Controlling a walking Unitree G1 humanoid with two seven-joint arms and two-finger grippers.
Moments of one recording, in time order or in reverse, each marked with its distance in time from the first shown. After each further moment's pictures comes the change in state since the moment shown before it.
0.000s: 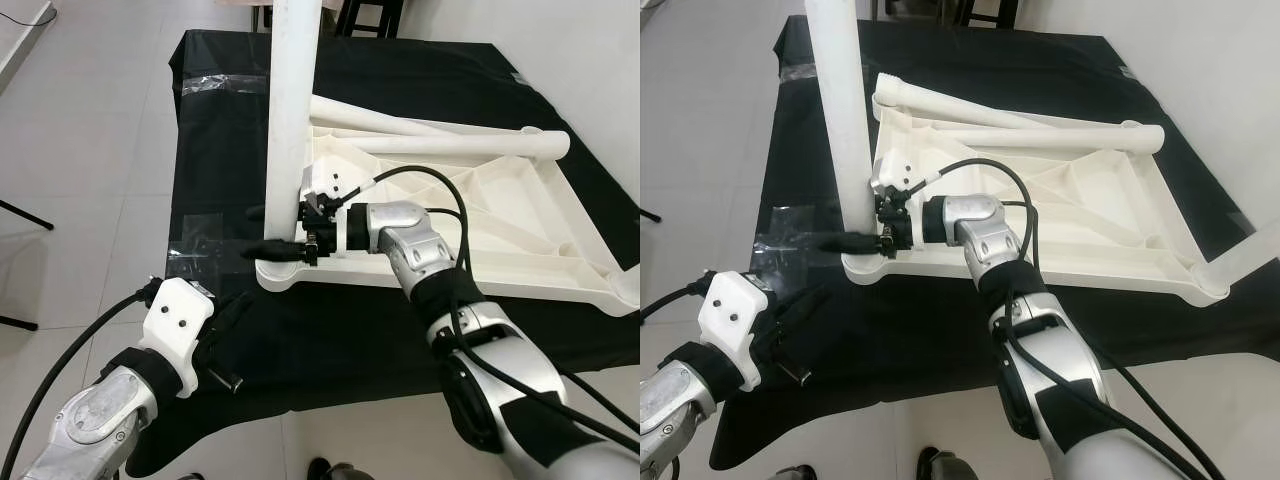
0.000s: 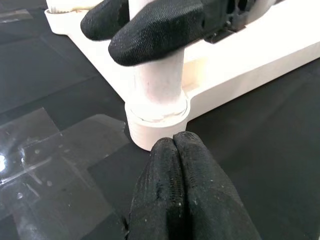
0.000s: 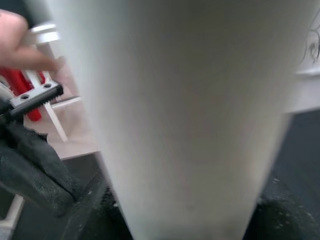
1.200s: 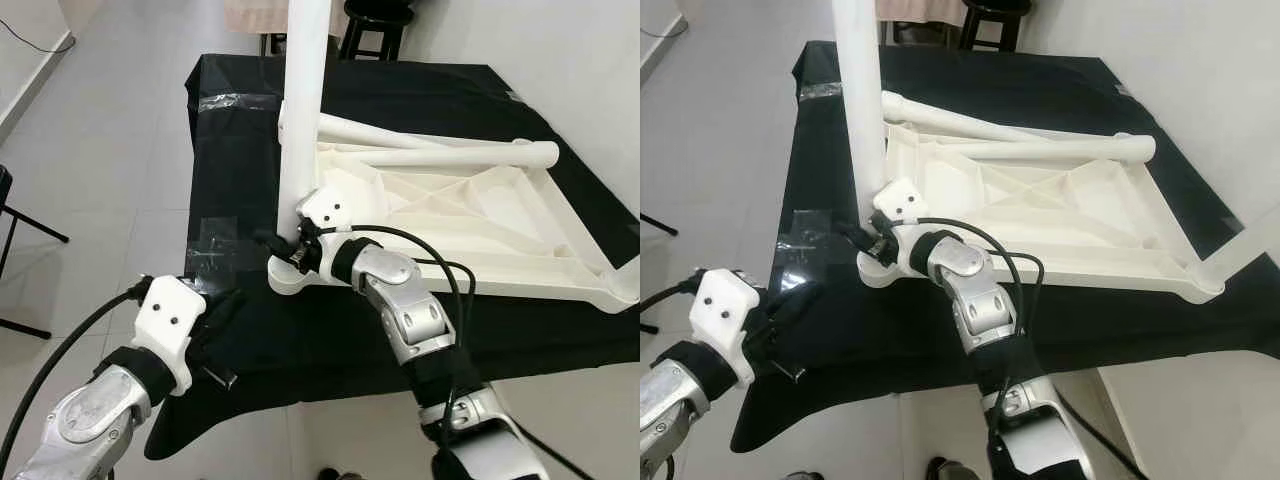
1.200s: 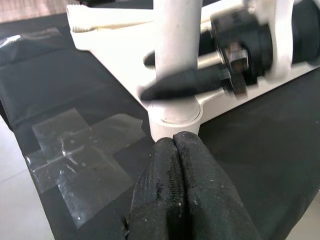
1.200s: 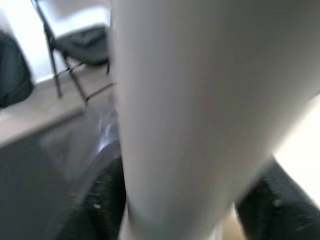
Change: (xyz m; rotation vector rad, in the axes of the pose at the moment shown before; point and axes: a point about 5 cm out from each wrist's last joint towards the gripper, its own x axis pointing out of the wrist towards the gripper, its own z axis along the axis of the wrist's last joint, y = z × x) left arm -0.002 0.006 0.001 -0.008 -0.008 0.028; right arm 0.002 0.032 -0.044 0.074 0.144 -0.584
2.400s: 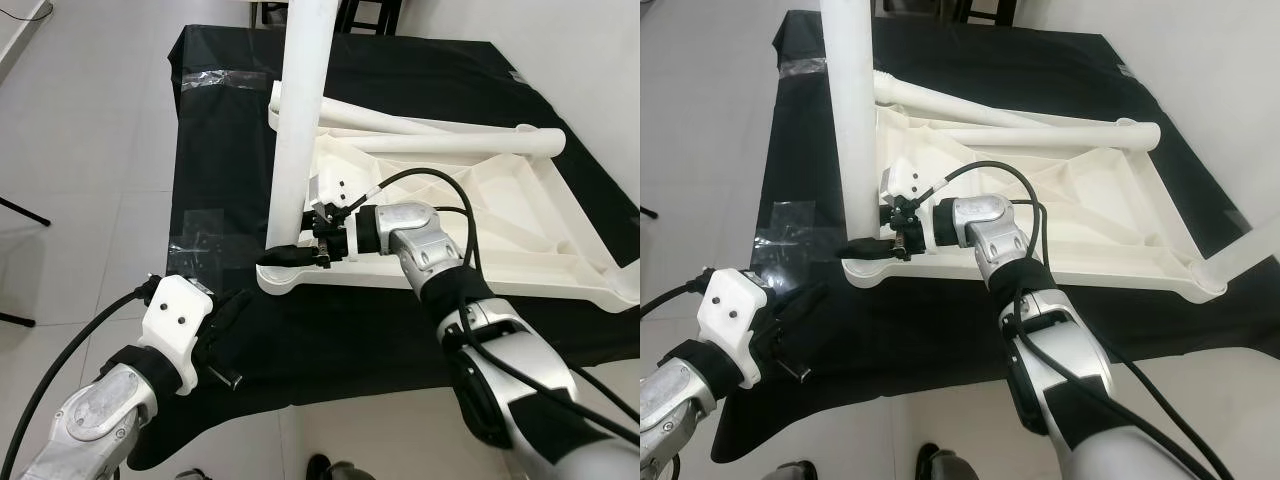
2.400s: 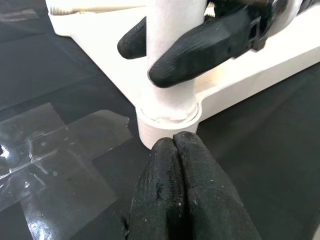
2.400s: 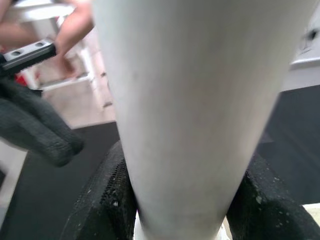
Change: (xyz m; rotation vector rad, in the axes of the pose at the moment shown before) left arm 0.004 -0.005 0.000 0.004 0.000 -0.021; right arm -0.005 -0.034 0.026 -0.113 -0.106 0.484
